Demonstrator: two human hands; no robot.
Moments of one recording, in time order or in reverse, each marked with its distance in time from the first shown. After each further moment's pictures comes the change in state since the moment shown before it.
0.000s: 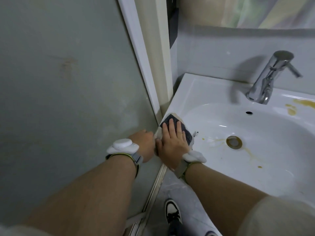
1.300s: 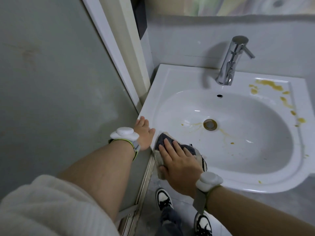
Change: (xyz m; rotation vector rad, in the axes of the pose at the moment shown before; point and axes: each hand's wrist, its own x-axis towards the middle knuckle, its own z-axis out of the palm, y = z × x) left_hand 0.013 0.043 0.027 -0.087 -0.084 0.051; right_hand -0.122 0.070 -0.061 -0.209 -0.162 -0.304
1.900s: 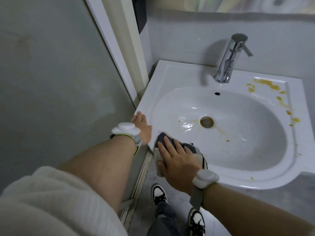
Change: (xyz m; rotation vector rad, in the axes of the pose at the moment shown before) left_hand 0.002 0.014 0.009 0.055 -0.009 -0.099; right_hand -0.011 0.004 -0.017 0.038 -0.117 0.058
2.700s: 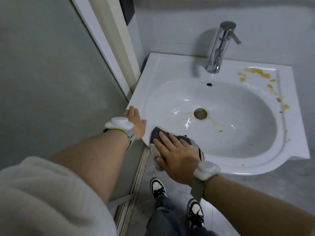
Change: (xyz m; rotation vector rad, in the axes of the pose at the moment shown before) left_hand -0.009 0.013 -0.003 0.100 0.029 -0.052; right_hand -0.015 0.018 -0.002 0.037 -0.008 -0.063
